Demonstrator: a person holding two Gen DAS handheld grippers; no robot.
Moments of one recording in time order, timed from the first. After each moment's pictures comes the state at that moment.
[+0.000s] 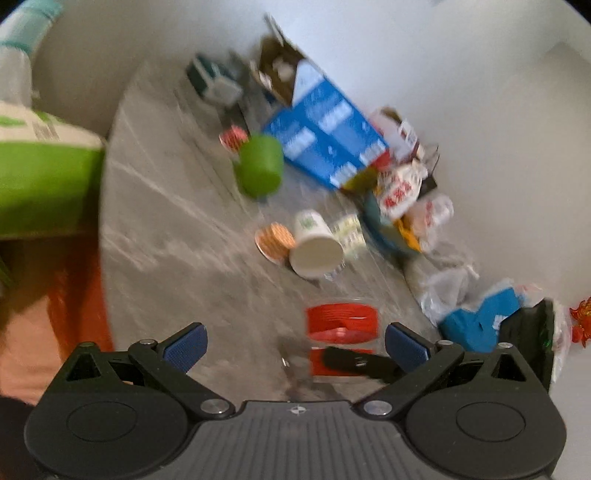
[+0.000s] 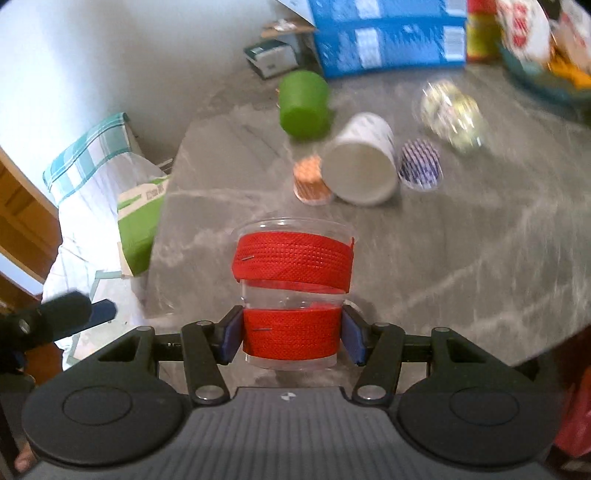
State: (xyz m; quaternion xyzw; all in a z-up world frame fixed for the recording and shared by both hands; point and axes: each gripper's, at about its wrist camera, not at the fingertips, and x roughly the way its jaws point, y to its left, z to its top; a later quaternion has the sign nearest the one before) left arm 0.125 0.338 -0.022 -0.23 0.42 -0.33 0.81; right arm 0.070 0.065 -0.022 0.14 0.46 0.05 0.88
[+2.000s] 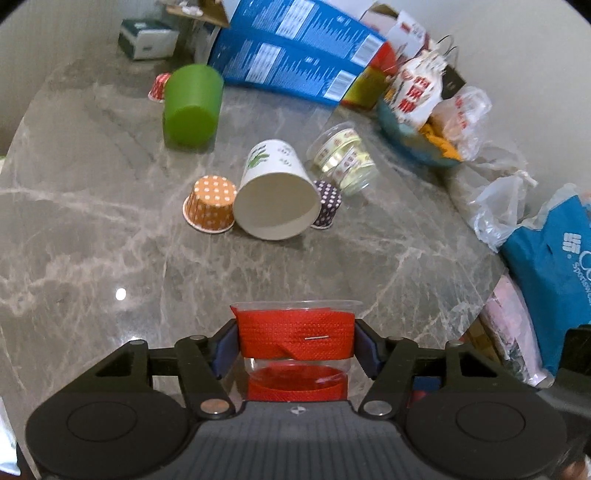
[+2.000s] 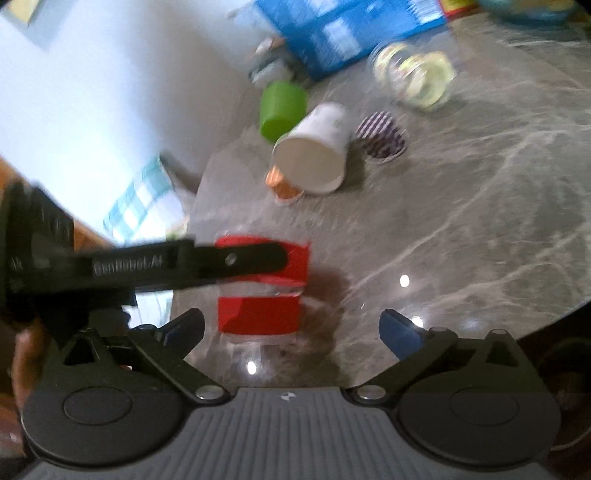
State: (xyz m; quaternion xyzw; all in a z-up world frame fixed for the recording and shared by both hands) left arm 0.150 0.184 -0.036 -0.07 0.47 -0.31 0.82; right arm 0.035 -0.036 -0.050 0.28 0.40 0.14 0.86
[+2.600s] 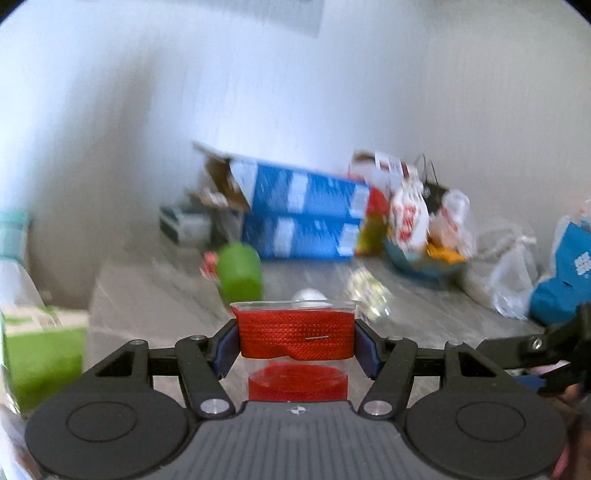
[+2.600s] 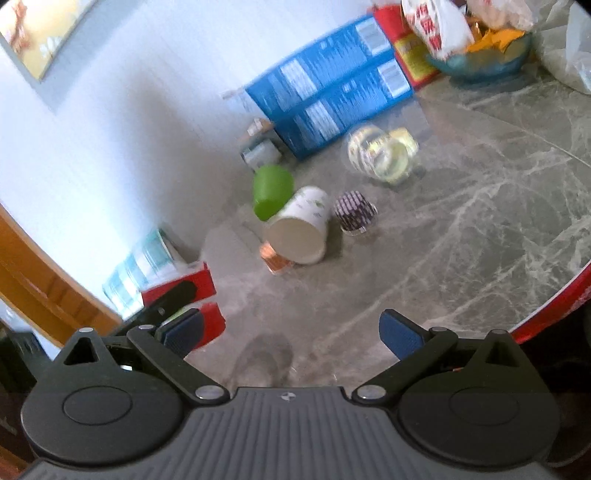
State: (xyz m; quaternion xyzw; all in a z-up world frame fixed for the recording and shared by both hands) left arm 0.068 0.229 -0.017 -0.03 0.15 -0.25 0.96; right arm -0.003 -0.049 -0.027 0.30 0.28 0.09 0.91
